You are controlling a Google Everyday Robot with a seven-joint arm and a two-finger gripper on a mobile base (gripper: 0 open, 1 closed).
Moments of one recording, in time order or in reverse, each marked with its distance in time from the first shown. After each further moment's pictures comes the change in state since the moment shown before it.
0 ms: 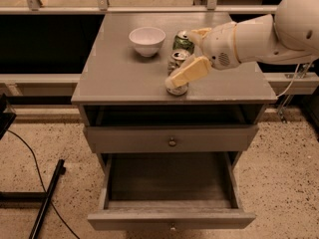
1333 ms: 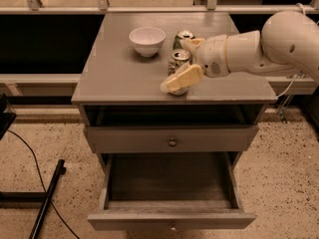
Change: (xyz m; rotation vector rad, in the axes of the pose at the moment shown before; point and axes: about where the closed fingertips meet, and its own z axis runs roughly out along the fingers) arm 0.022 -0.008 0.028 -0.020 -0.071 0.038
